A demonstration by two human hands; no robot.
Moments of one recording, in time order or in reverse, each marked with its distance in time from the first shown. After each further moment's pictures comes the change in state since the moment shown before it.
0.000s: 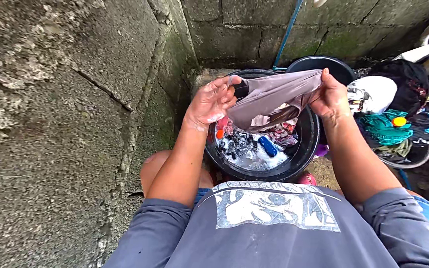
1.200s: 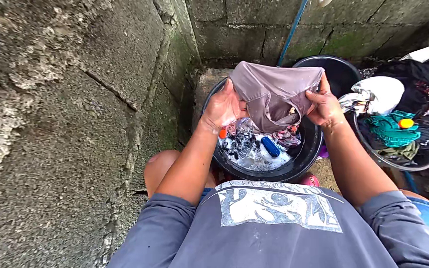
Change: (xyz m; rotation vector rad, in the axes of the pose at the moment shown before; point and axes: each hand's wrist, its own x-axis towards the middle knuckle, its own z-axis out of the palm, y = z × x) left_hand 0.005 -0.026 0.006 -0.057 -0.035 -0.080; right_hand -0.002 0.022 -0.023 -0.269 -0.227 0.058
